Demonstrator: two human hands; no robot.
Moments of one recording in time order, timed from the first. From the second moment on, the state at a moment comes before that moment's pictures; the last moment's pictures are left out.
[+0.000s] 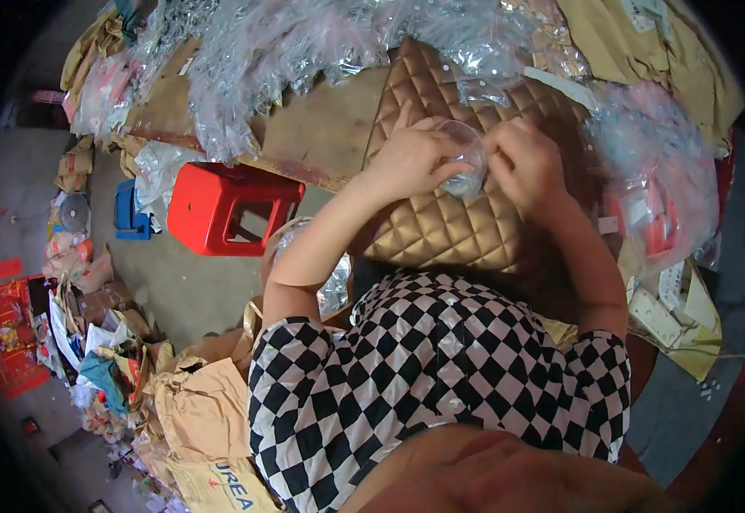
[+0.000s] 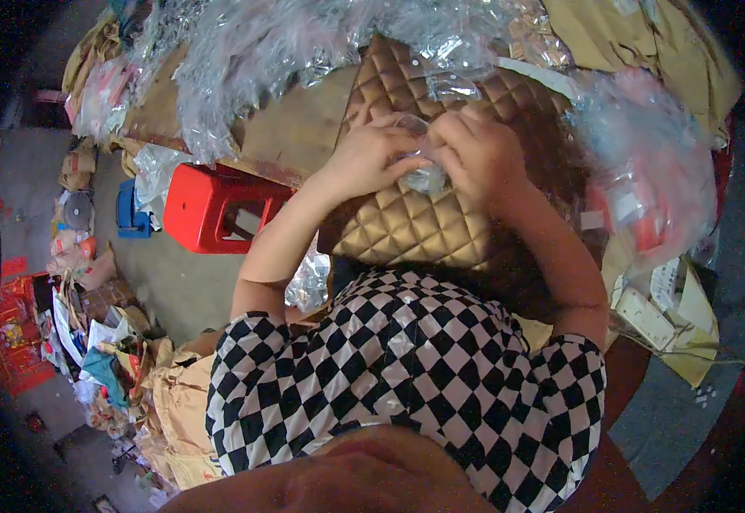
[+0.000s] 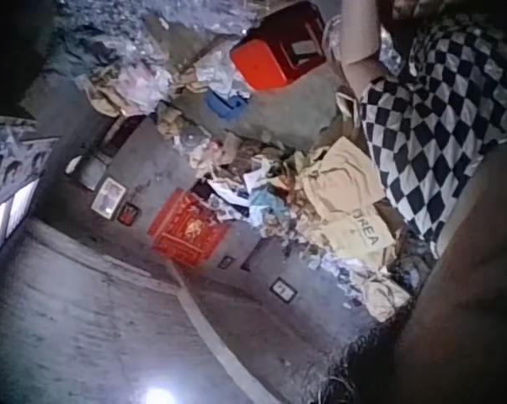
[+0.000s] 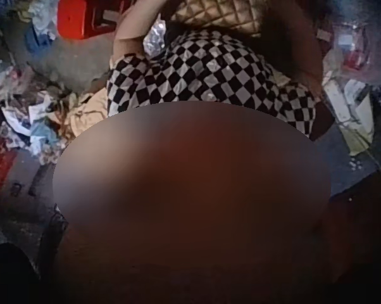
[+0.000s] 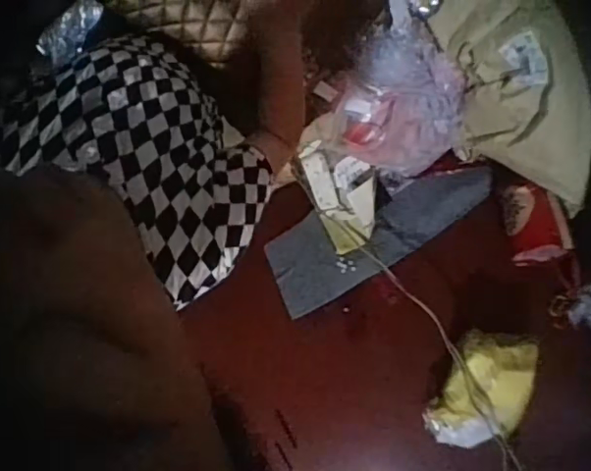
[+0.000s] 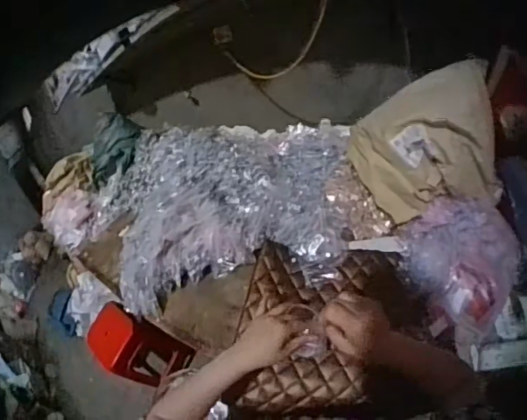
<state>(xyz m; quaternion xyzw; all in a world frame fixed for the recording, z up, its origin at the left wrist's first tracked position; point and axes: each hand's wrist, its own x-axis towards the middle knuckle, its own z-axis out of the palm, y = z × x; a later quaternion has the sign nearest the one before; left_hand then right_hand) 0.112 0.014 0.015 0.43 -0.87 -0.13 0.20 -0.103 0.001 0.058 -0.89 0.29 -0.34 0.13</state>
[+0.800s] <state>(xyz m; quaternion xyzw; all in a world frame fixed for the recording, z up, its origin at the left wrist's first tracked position) 0.127 0.006 0.014 0.52 -0.73 -0.09 0.42 -0.137 0.003 0.045 -0.84 0.38 -0.34 0.17</state>
